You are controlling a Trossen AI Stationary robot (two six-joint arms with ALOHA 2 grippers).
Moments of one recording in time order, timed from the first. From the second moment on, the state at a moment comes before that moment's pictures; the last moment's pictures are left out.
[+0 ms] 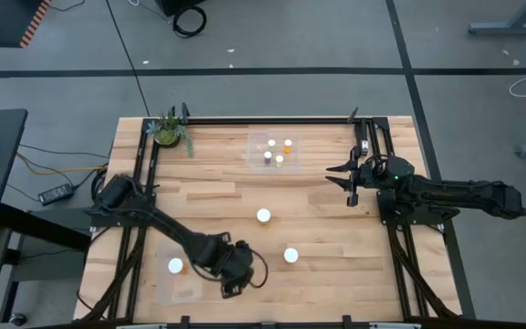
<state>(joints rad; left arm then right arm) -0.54 1.92 1.44 -0.83 -0.09 -0.78 -0.32 0.46 0.01 0.51 -0.19 -0.18</state>
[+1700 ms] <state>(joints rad) -0.90 1.70 1.42 -1.25 -0.54 -1.43 -0.32 0.46 0.01 0.51 -0.19 -0.18</state>
